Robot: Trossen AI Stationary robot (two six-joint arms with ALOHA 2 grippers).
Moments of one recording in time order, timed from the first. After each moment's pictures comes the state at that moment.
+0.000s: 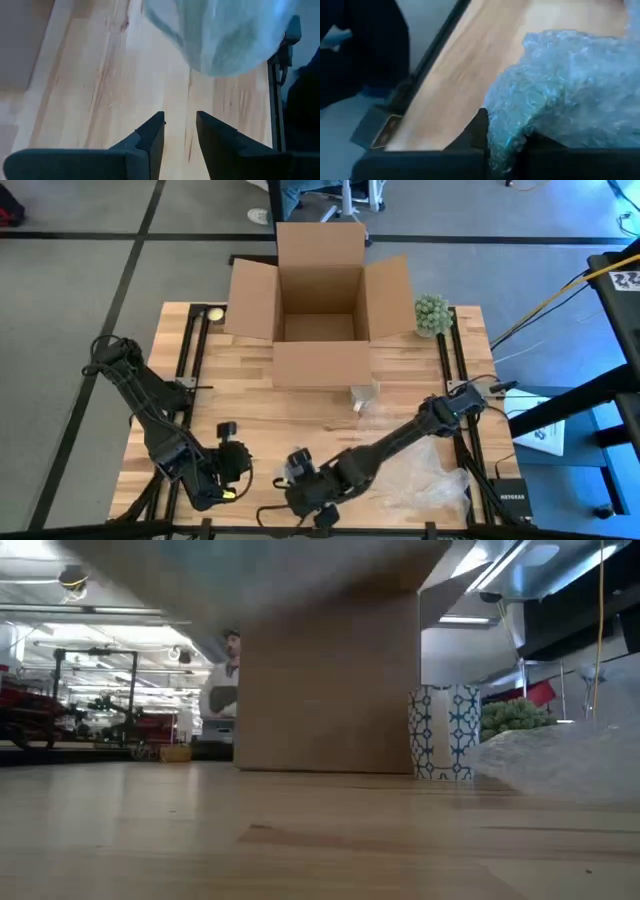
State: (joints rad) left arm -0.89 1.48 1.30 -0.99 -0.58 -0.86; right arm 0.54 2.35 2.36 -1.01 0.15 -0.01
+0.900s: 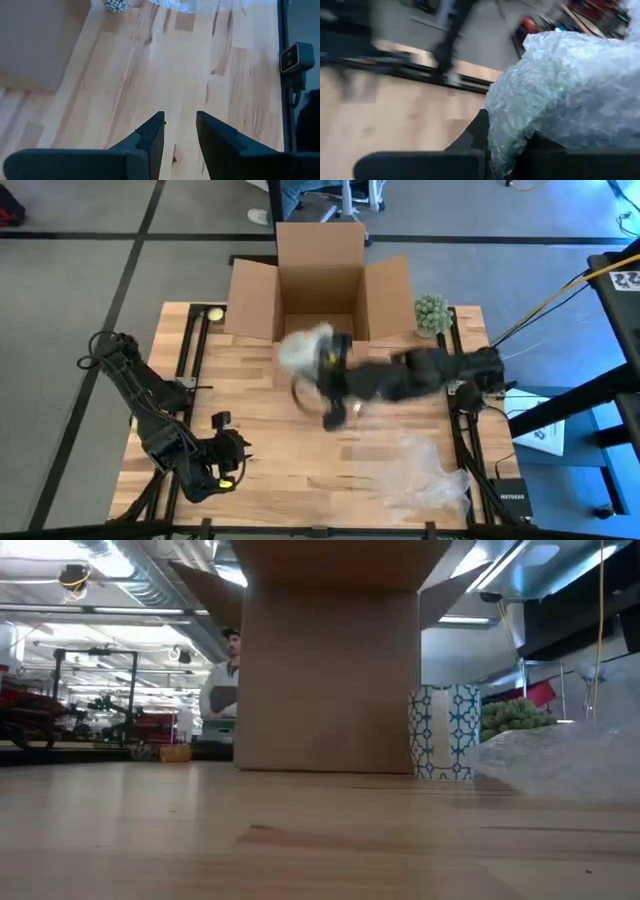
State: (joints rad) left arm -0.87 1.43 1.30 -1.04 -0.68 -0.90; right arm 0.25 1.89 2.36 -0.97 0.54 -0.17
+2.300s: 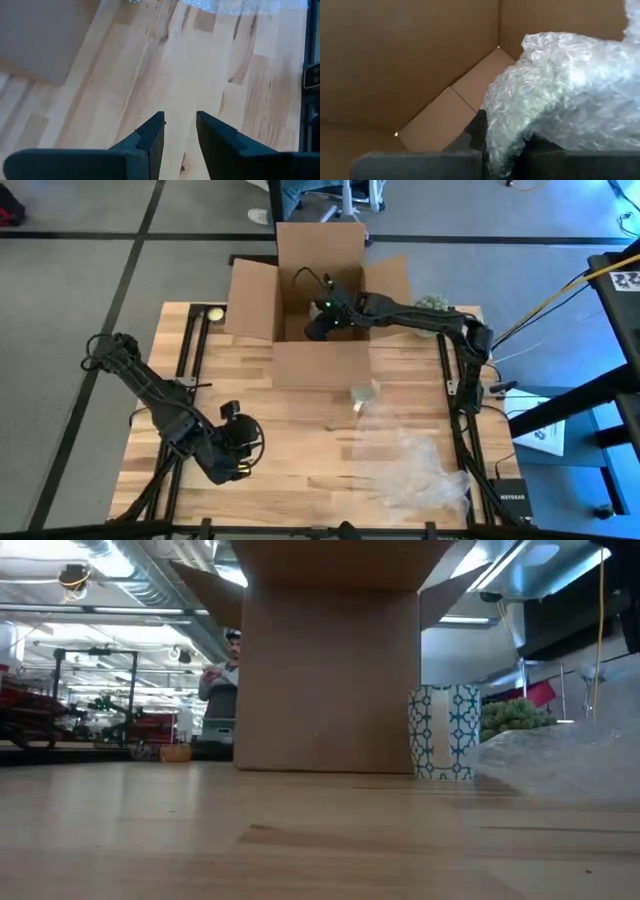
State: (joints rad) left arm -0.73 1.43 1.30 -1.03 -0.58 -0.88; right arm -0.38 1.89 1.62 -0.53 0.12 0.37
